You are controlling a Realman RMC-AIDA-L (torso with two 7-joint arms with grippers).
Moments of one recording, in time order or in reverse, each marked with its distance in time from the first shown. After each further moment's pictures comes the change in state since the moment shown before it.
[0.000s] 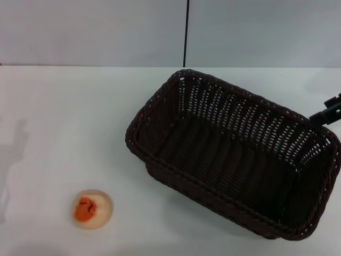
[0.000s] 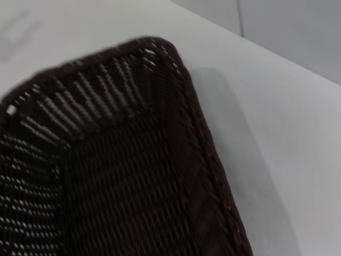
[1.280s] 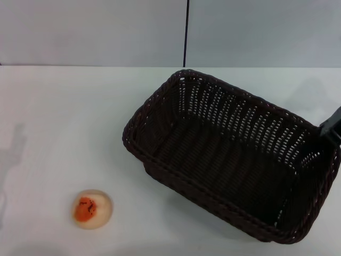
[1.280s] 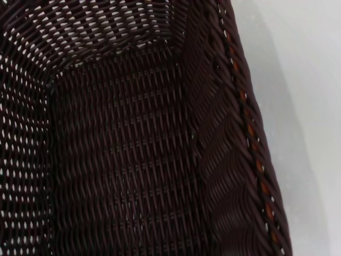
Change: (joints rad) left arm 0.024 0.001 0.015 -0.001 -0.002 -0.005 0.000; right arm -0.049 0.085 -0.178 0.009 -0.059 0.103 -0.020
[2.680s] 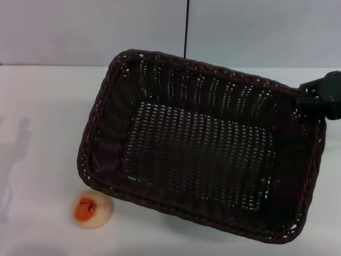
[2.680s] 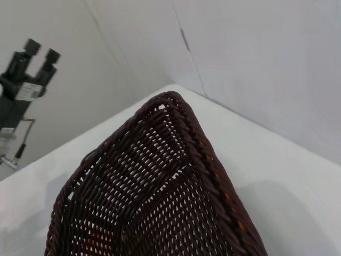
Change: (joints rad) left arm -0.027 -0.002 0.000 -0.012 -0.004 -0.011 0.000; right arm -0.144 -0.063 0.193 0.111 0.599 -0.044 -0.324
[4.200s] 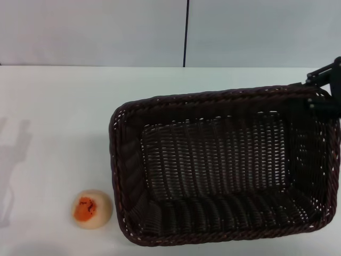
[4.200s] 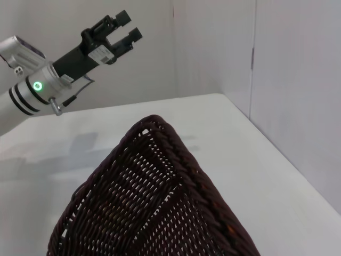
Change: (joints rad) left arm 0.012 0.002 0.022 0.000 0.006 -0.028 -0.075; right arm 0.065 -0.077 0.030 0.140 -0.001 -0.049 -0.421
